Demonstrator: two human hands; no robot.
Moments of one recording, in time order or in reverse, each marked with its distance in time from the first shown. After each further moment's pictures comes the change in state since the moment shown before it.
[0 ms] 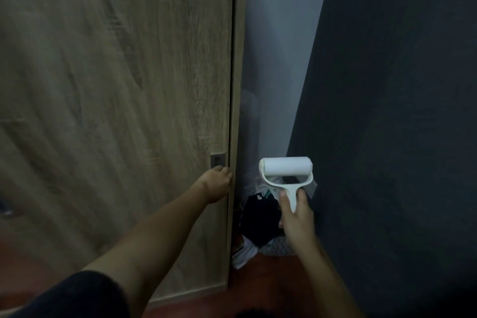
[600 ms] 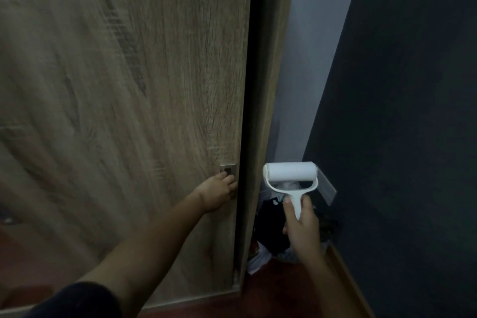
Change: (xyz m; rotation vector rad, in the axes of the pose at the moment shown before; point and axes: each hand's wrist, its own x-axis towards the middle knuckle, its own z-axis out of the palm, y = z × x) left_hand -0.014 -0.037 0.078 -0.014 0.175 0.079; right_hand 0.020 0.005 0.066 0.031 -0.049 -0.011
